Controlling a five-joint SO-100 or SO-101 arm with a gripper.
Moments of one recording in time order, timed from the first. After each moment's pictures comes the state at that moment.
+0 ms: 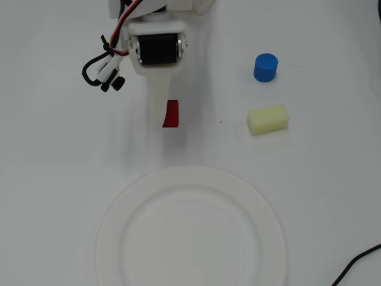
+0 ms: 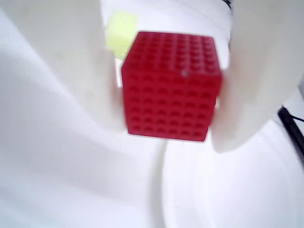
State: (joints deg) arm 6.1 112.5 116.9 47.7 -12.0
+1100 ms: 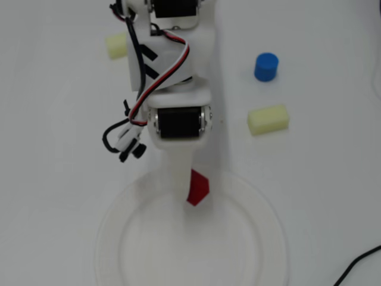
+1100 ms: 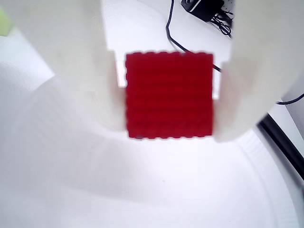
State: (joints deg) arm 1.5 79.9 80.7 51.0 -0.1
